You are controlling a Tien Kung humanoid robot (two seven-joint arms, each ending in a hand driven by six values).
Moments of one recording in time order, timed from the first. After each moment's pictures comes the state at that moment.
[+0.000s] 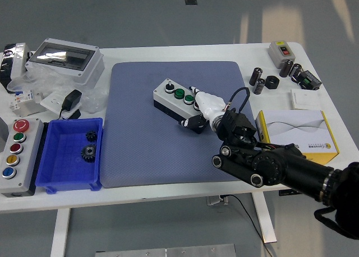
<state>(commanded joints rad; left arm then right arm) 0.01 0.14 -1.47 -0.18 1.43 0.02 0.47 0.83 -0.06 0.31 0.91 -1.57 -0.35 -0.49</state>
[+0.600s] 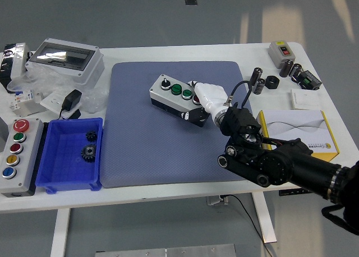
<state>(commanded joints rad) 0.02 0.13 -1.47 -0.18 1.42 0.02 0.45 0.85 -0.15 0.28 1.00 -1.60 -0.38 -0.37</state>
